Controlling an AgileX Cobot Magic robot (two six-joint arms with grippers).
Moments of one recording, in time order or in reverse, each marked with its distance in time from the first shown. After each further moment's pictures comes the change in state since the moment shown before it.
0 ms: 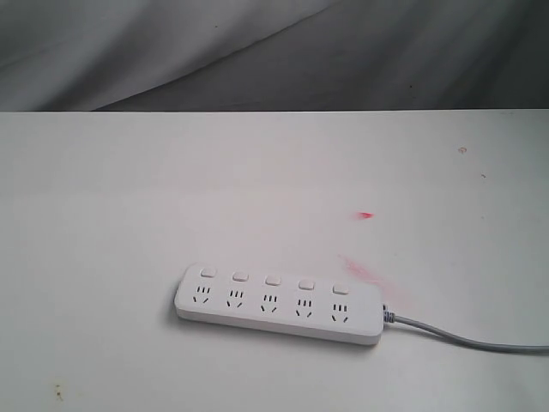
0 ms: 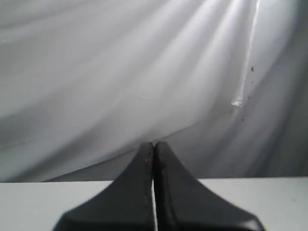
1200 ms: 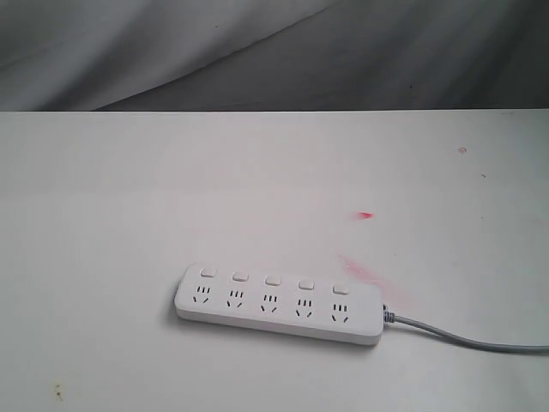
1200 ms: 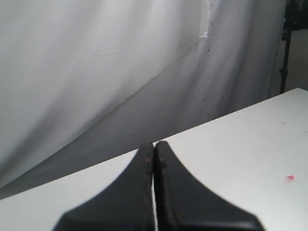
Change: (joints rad) left arm 0.804 0.910 -0.387 -1.201 0.850 1.554; right arm 0.000 0.000 0.000 0.000 0.000 0.002
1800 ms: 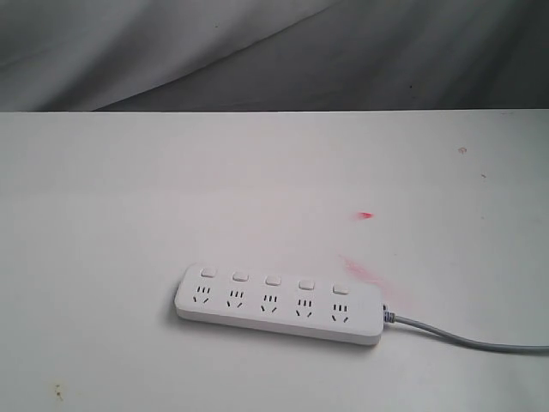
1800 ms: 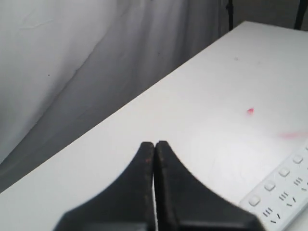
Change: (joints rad) left arm -0.166 0.103 -0.116 0.221 0.033 0.040; right arm 0.000 0.000 0.000 0.002 0.000 0.000
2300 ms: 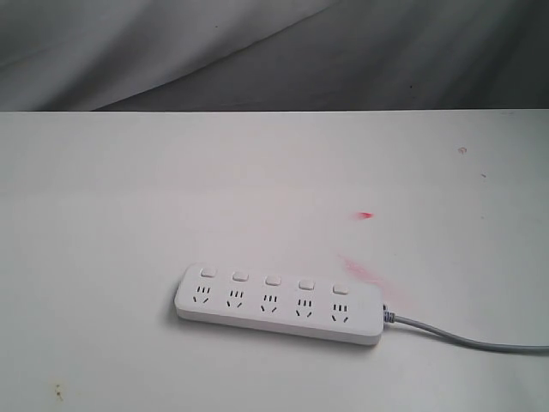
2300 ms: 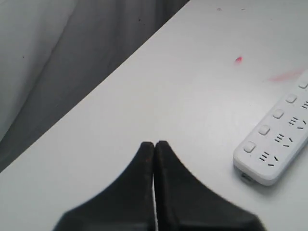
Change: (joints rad) left arm -0.002 0.000 0.130 0.072 -0.006 0.229; right arm 0.000 0.000 0.000 0.000 0.000 0.000
